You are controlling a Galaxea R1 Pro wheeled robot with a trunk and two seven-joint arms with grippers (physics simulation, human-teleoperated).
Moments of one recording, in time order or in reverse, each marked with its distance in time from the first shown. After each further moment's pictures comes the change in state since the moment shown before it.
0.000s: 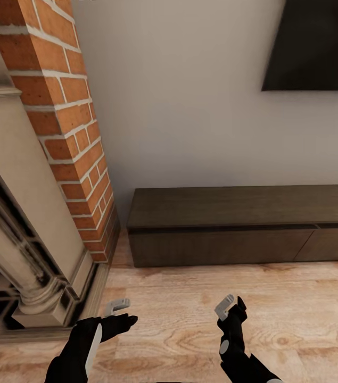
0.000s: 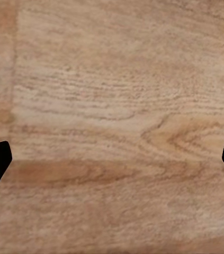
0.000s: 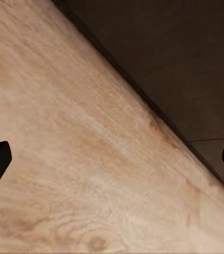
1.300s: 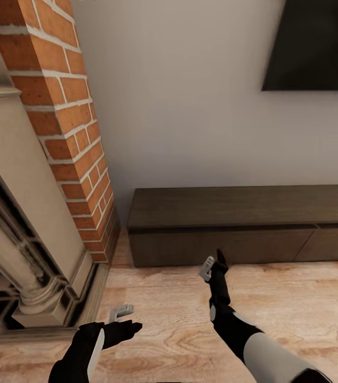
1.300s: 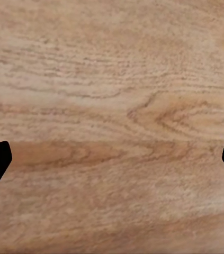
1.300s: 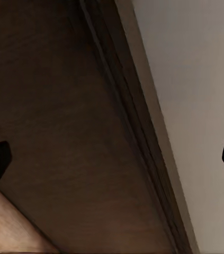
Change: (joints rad) left arm 0.000 0.000 -0.006 0.064 0.000 -0.003 -0.044; right arm -0.197 0.038 0.007 0.056 0.430 -0.084 -0.103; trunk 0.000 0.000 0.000
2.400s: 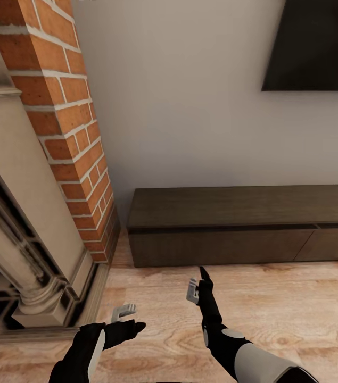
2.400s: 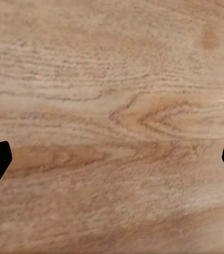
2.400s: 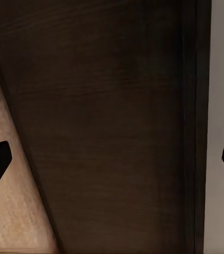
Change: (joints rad) left arm 0.001 0.000 -0.005 0.009 0.001 -0.022 -0.062; right arm 0.000 0.073 0.048 0.218 0.202 -0.008 0.005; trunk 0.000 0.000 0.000
